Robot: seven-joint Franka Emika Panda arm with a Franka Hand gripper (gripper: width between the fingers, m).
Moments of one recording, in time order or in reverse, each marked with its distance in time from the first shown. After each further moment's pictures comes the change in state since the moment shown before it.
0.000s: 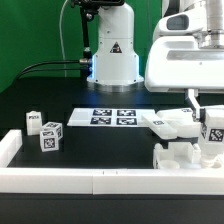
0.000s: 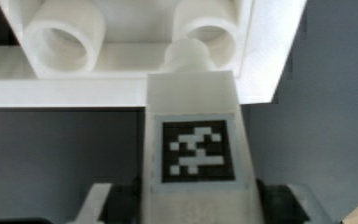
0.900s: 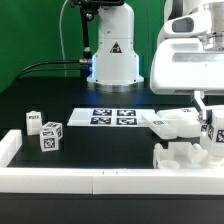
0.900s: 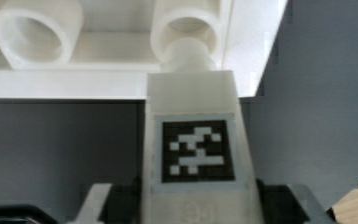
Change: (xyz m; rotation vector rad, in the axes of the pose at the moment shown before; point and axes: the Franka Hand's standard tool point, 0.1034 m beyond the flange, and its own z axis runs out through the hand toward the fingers) arm -0.003 -0.009 -0.001 0.011 0.047 -0.016
